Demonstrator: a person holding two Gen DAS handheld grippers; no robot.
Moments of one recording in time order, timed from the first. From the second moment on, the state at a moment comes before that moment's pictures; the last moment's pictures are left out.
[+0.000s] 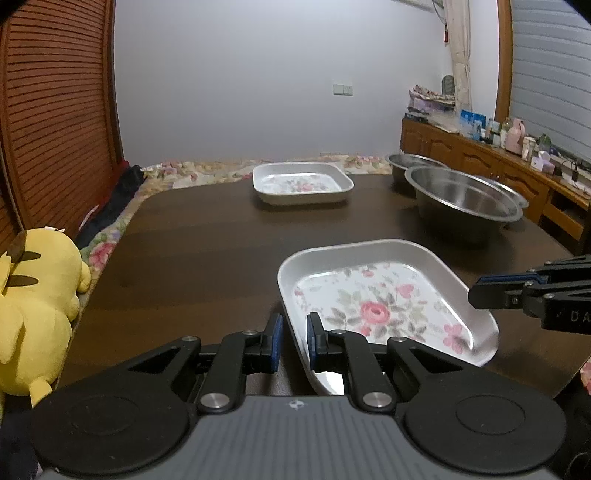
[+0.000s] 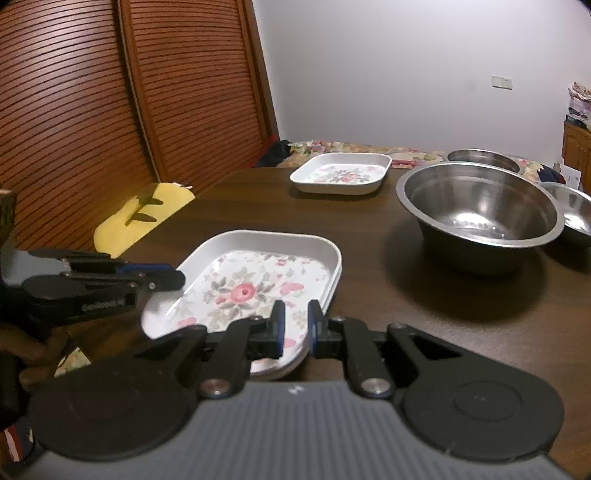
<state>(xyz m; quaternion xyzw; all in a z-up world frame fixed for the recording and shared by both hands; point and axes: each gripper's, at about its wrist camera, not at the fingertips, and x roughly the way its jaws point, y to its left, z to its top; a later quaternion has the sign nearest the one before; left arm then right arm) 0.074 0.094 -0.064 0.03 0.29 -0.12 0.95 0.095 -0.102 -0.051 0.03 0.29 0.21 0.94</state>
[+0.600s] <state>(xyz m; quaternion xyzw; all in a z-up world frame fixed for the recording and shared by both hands) 0.097 0.091 -0.026 0.05 0.25 -0.14 0.96 0.110 -0.116 -0.020 0.03 0.26 0.20 0.95</state>
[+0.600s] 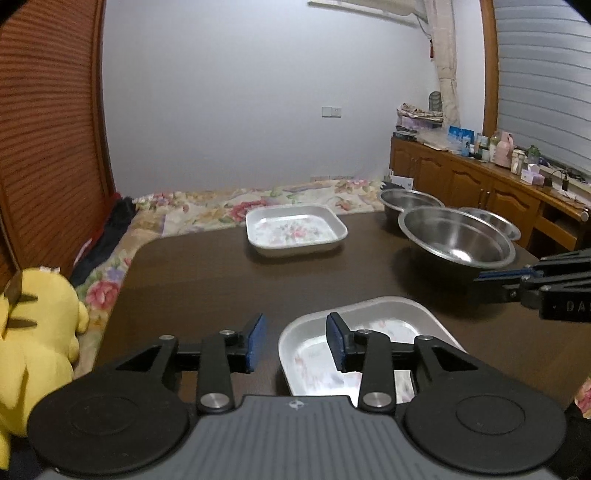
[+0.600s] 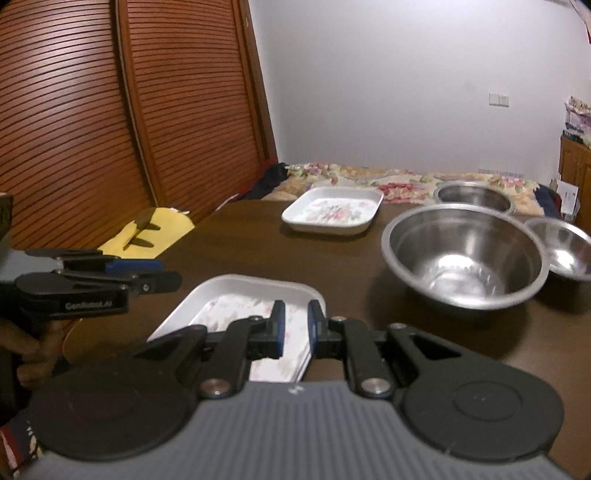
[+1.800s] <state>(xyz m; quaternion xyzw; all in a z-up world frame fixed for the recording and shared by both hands) 0.308 0.094 -0.038 0.03 0.31 -0.15 0.94 0.344 -0.116 -0.015 0.03 0.40 0.17 0.90</state>
